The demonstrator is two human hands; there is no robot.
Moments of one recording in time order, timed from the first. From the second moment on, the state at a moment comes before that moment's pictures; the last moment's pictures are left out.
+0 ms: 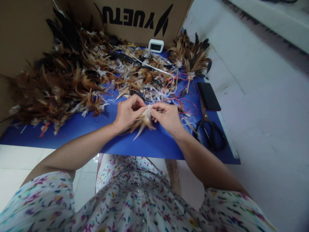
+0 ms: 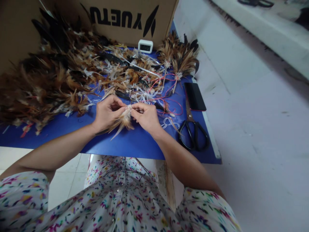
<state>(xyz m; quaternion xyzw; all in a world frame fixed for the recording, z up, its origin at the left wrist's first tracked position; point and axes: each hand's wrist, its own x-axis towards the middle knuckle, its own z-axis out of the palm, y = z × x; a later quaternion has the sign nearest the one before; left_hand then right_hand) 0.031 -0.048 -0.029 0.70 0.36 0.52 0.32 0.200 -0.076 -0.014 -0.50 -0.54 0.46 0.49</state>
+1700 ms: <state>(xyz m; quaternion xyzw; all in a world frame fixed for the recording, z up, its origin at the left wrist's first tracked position) 0.033 -0.057 -0.019 0.72 0.36 0.53 0.26 0.201 -0.084 -0.004 -0.51 -0.61 0.33 0.50</state>
